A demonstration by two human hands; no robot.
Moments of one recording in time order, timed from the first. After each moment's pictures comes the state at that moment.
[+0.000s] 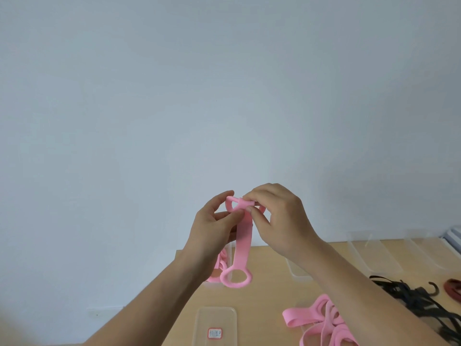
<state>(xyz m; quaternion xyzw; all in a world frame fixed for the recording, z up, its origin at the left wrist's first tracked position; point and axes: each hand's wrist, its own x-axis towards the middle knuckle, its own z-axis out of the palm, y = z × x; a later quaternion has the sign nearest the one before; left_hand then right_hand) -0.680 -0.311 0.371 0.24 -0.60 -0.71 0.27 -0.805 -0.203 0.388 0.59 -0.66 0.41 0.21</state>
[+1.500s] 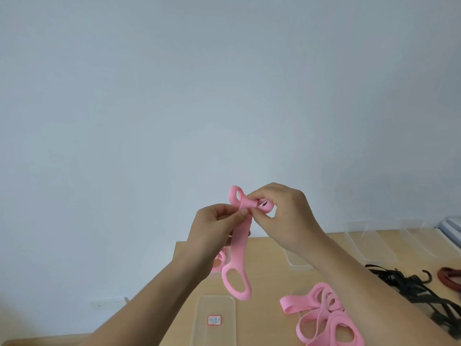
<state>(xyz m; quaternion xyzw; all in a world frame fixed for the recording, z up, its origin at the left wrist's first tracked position) -0.667 -0.298 0.362 0.25 -0.67 -0.65 0.24 -0.802 -0.185 0.381 0.56 -0.69 0.44 0.12</state>
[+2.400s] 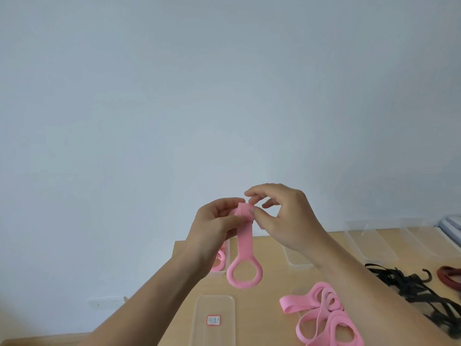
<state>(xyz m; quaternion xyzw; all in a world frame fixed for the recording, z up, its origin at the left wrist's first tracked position) -0.672 -0.305 0.359 0.22 -0.64 -0.70 0.23 -0.807 -0.186 0.379 0.54 -0.69 0.47 0.05</state>
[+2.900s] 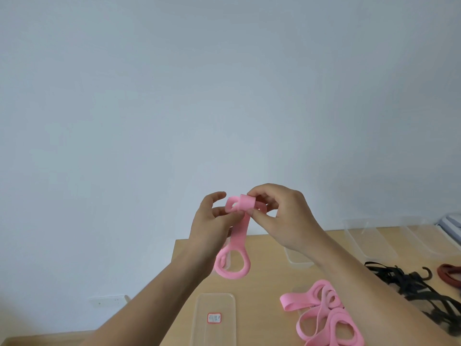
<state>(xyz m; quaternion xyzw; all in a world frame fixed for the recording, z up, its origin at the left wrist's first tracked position) -0.673 -0.299 0.357 0.29 -0.63 -0.67 0.26 -0.806 -0.186 0.376 0.53 -0.69 0.49 -0.01</state>
